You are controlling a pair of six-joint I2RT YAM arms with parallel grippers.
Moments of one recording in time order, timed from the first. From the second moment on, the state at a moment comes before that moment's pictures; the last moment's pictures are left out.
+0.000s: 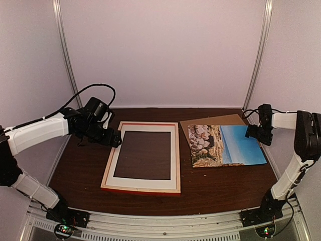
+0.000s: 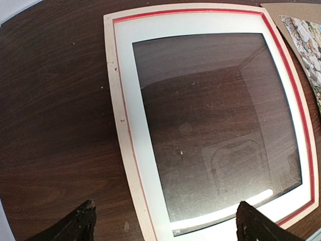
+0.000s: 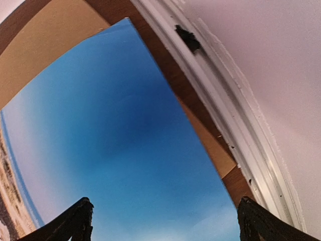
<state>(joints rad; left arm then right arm) -0.59 1.40 1.10 -0.69 -0.11 -0.31 -0.14 1.67 1.05 -0.42 0.17 0.37</state>
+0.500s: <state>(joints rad) -0.59 1.44 1.10 -0.69 -0.07 -0.29 -0.28 1.80 1.06 -0.42 0.02 0.35</state>
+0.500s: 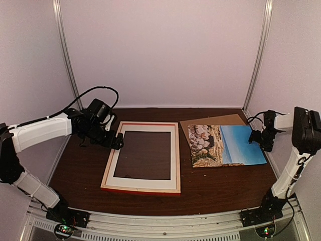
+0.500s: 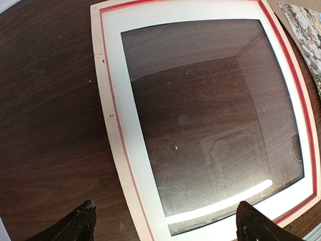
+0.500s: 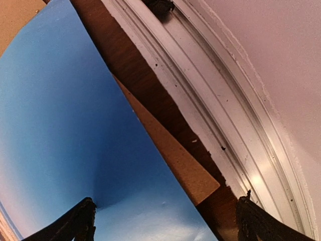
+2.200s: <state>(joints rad) -0.59 1.45 1.11 -0.69 -0.02 -0.29 -0.30 1.64 0.78 -0.21 -0.50 0.40</state>
